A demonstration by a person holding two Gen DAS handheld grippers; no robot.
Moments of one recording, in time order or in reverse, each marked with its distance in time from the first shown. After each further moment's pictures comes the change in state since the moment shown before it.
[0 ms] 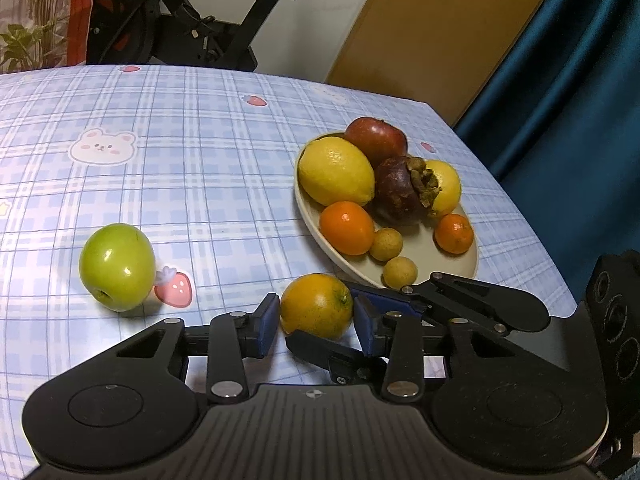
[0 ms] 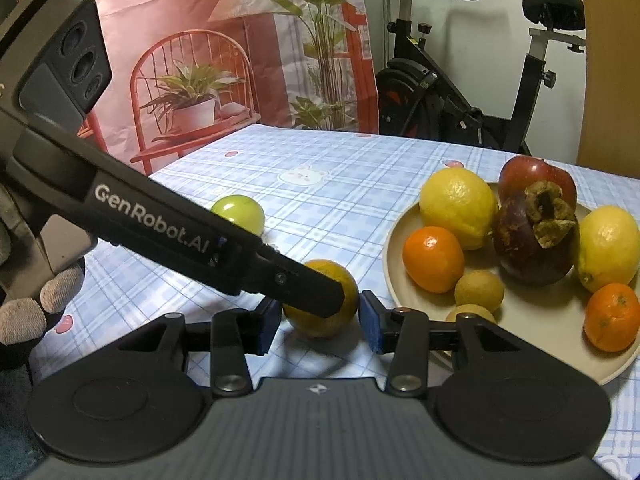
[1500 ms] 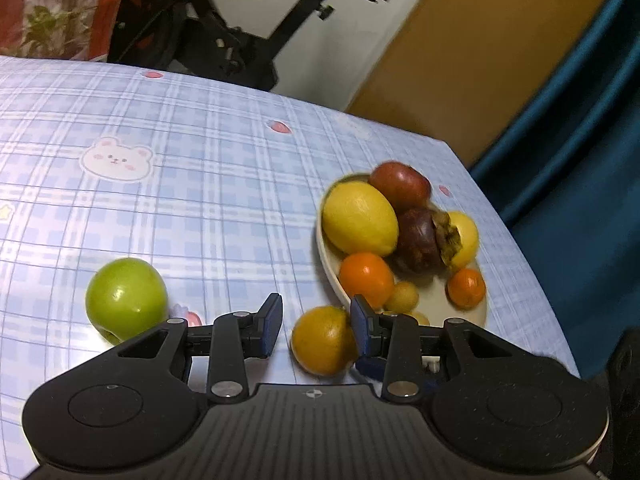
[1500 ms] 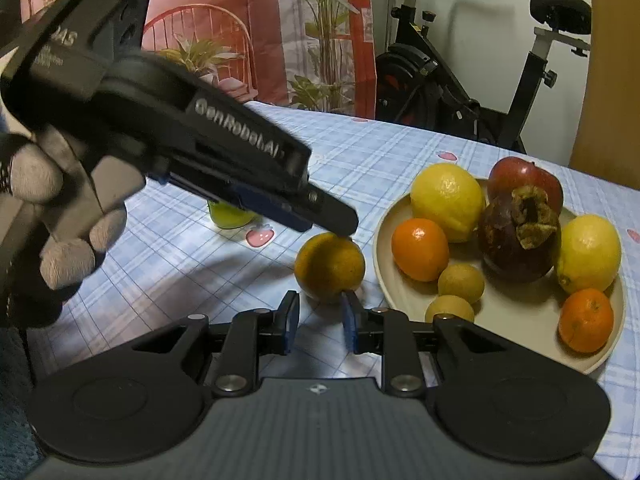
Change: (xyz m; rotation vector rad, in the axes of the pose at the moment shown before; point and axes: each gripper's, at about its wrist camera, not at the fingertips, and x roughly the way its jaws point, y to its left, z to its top) left arm 0.010 0.012 0.020 -0.100 -0.060 0.008; right arm -0.004 -0.001 0.004 -0.045 0.080 -0.039
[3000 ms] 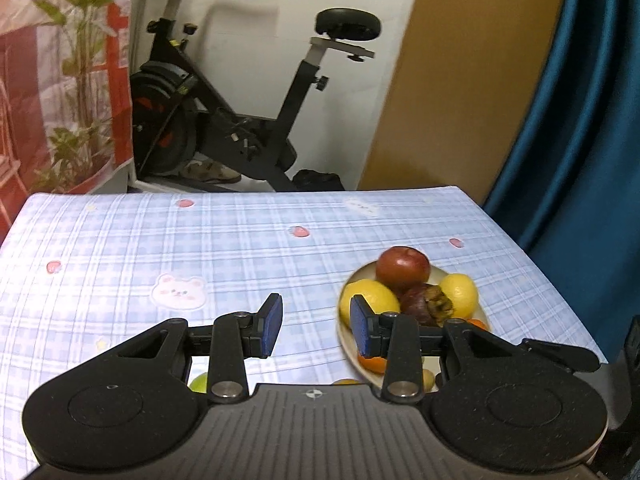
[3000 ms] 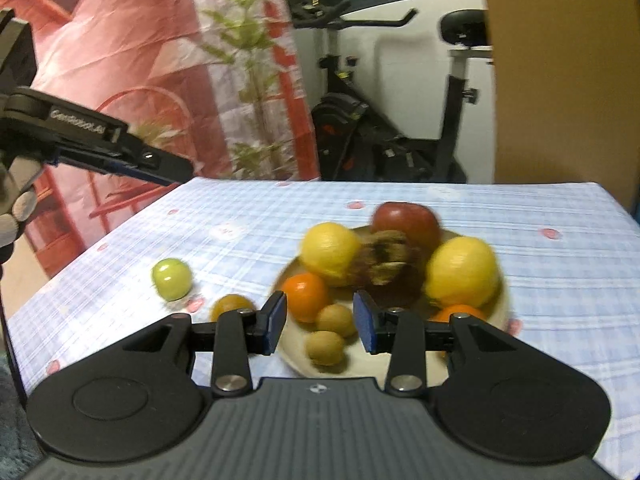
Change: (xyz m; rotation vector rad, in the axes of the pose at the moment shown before) left arm -0.080 -0.038 0.046 0.179 -0.151 0.187; right arm -0.056 -0.049 0.011 0.138 -0.146 -0.069
